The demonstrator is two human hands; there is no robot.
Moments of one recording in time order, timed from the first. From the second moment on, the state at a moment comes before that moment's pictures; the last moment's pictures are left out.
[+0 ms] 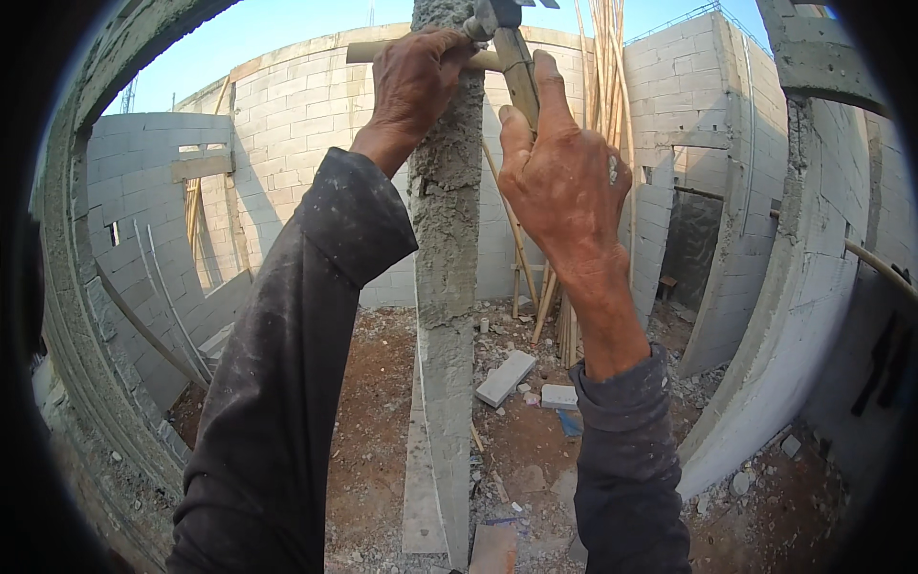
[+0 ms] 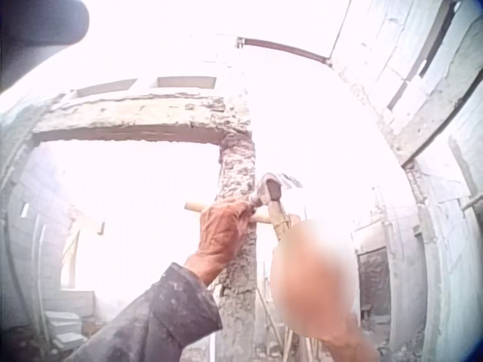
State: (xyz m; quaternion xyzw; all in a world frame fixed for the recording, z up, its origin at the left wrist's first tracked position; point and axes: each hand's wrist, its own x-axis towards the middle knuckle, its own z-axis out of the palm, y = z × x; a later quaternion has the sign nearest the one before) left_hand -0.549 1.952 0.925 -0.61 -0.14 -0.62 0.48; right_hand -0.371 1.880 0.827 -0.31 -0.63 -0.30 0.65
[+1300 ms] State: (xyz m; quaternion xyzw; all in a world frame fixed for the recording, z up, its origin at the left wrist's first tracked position) left_hand -0.541 1.954 0.932 -0.66 -0.15 -0.61 0.40; right_hand -0.353 1.921 0.820 -0.27 -0.61 -0.10 0.73
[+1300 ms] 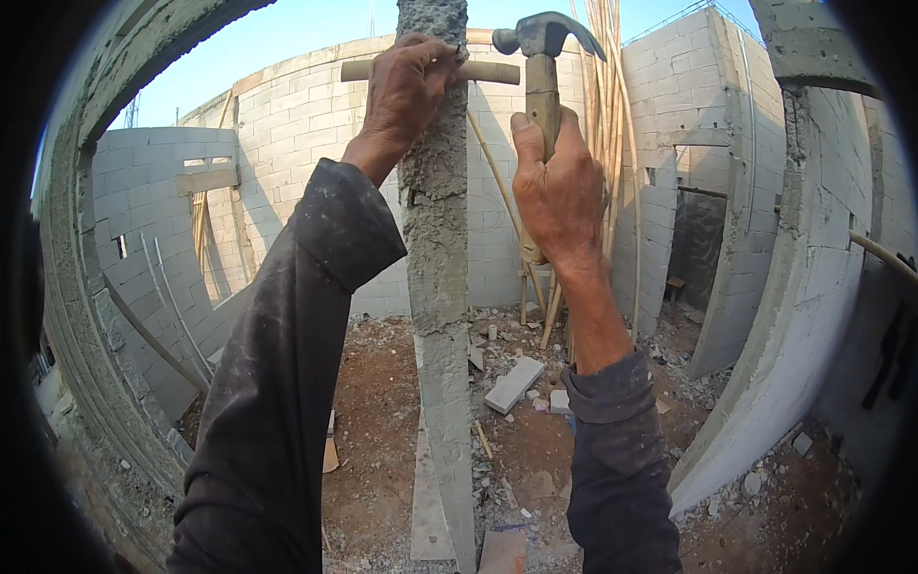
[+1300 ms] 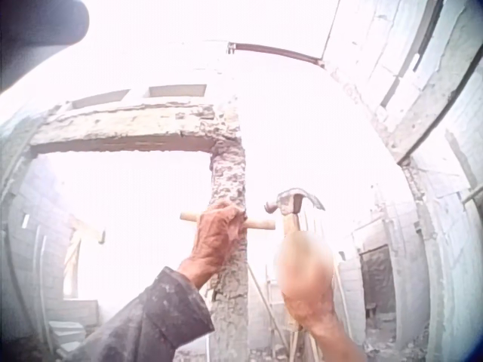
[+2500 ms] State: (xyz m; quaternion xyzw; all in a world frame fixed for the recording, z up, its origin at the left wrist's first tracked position) left_hand -0.593 1.899 0.883 -0.61 -0.28 -0.67 0.33; right_hand -0.382 1.964 0.874 -0.14 -0.57 0.25 0.77
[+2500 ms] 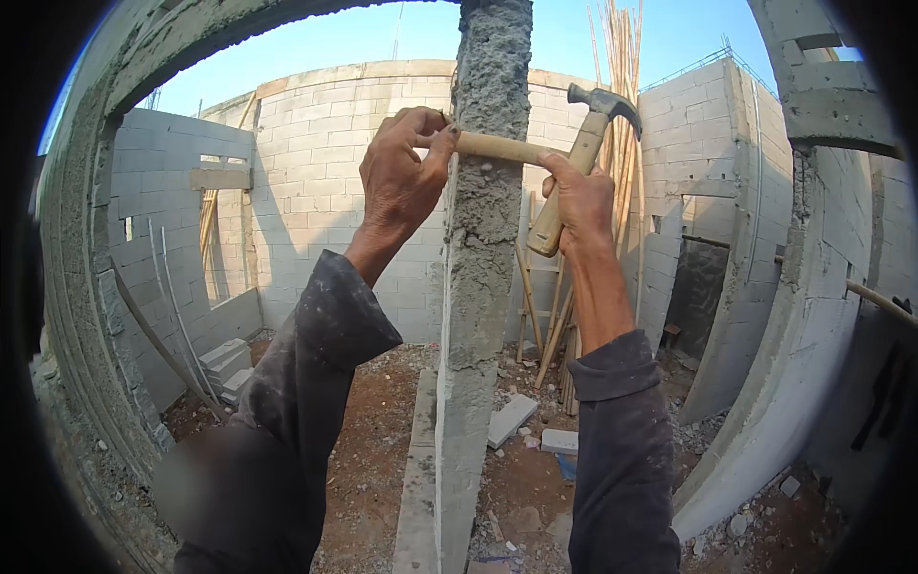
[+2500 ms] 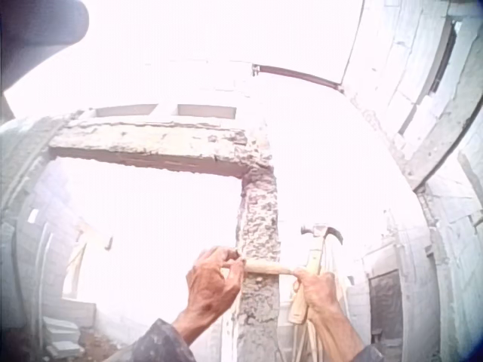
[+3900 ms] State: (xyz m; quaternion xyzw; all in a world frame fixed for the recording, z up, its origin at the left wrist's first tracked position) left_hand -0.646 1.920 0.924 -0.70 -0.27 -0.65 0.09; right_hand -0.366 1.979 0.912 -0.15 -0.65 0.18 0.72
